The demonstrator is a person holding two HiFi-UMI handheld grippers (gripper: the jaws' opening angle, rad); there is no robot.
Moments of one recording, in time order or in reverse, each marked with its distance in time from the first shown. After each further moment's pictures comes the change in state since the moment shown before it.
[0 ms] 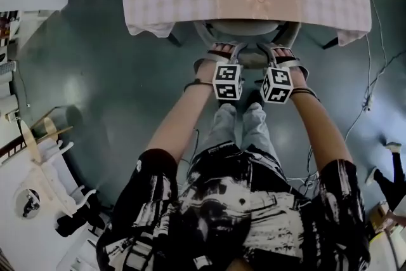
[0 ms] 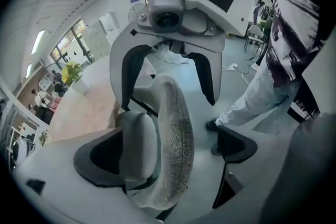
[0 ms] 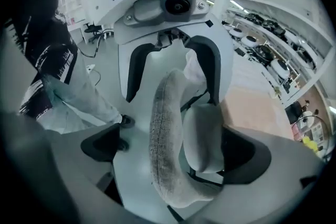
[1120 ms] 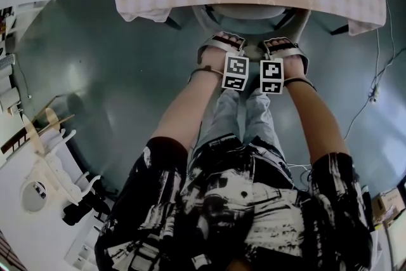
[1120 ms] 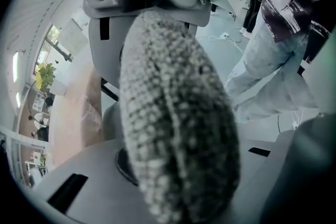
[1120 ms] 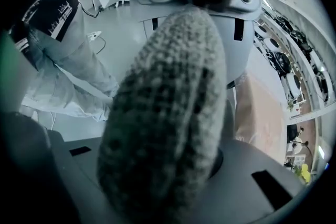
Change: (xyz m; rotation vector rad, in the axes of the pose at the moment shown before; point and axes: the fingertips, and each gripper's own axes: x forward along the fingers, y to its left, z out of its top) left arm 0.072 -0.006 -0.054 0.220 0.226 -0.002; right arm 0.076 0.006 -0.044 -0.234 0.225 -0.009
